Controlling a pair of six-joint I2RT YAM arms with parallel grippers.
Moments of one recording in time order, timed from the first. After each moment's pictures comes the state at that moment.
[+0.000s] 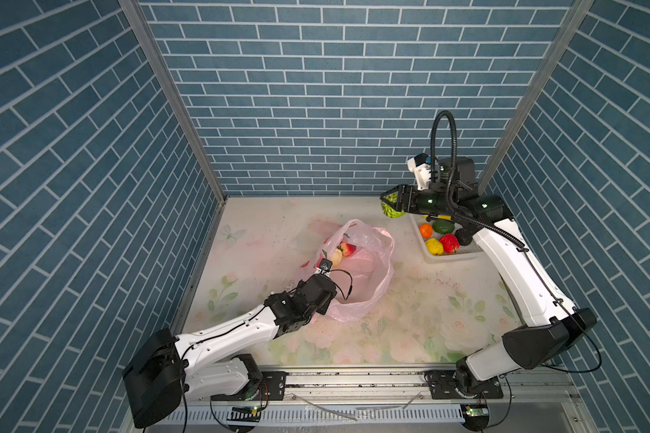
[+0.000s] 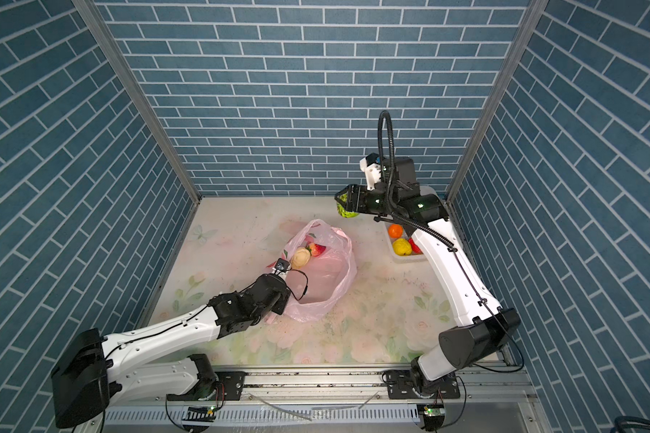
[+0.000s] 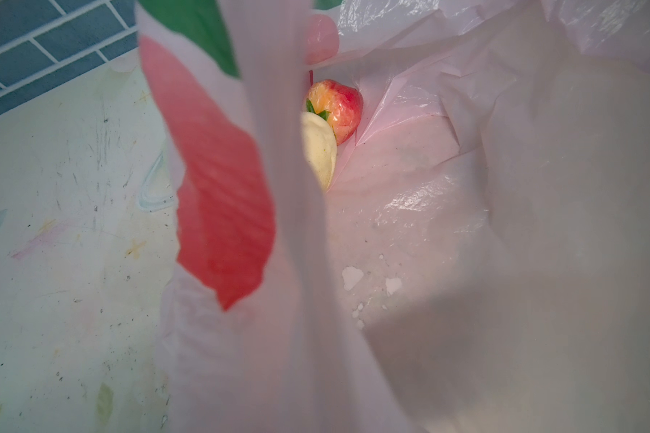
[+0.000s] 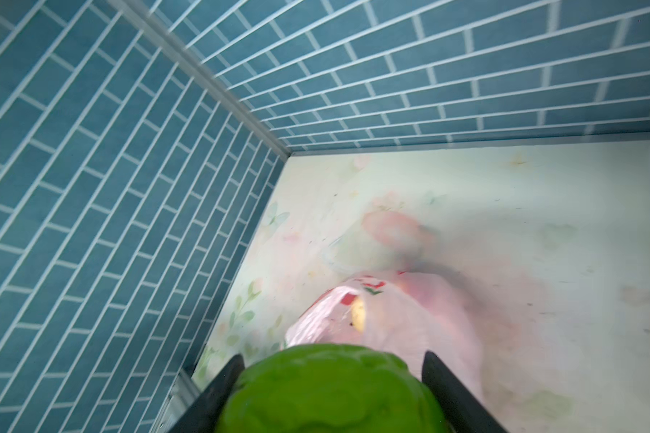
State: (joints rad) left arm -0.92 1.16 0.67 -0.35 -0.45 -0.30; right arm 0.38 1.53 1.79 -0.80 -0.41 0.41
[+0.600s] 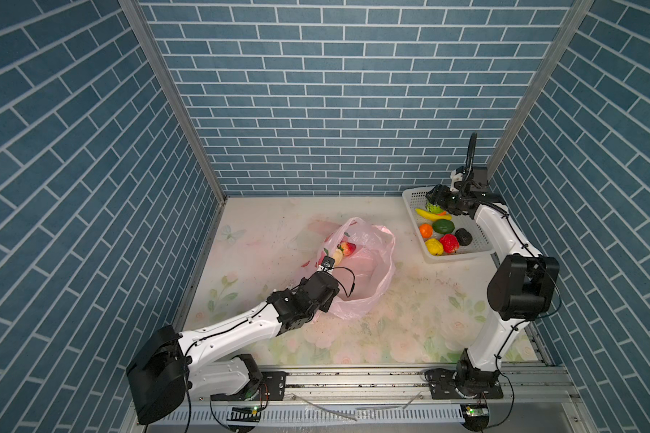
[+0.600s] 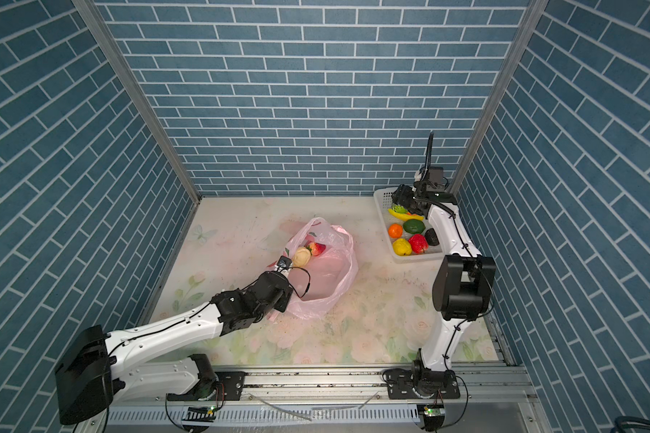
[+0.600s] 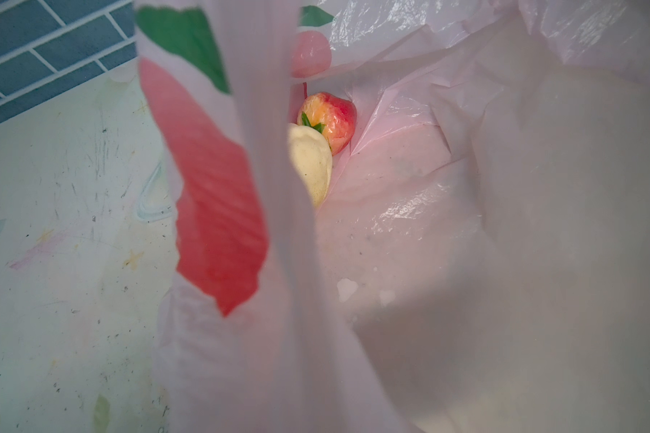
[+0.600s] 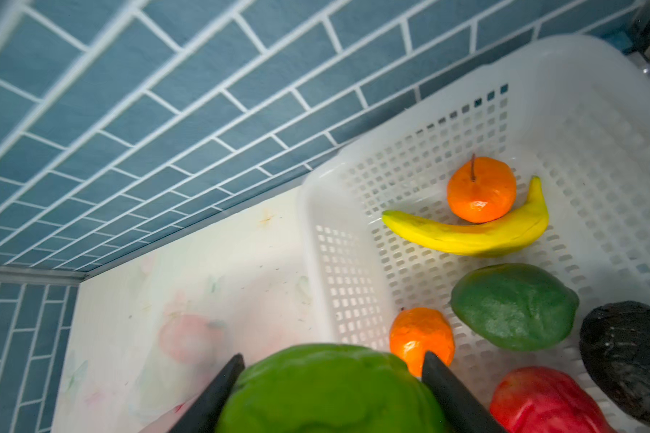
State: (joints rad) left arm -0.92 1.19 0.71 -0.35 -0.44 -0.30; right arm 0.02 1.93 1.73 -0.55 -0.27 0.38
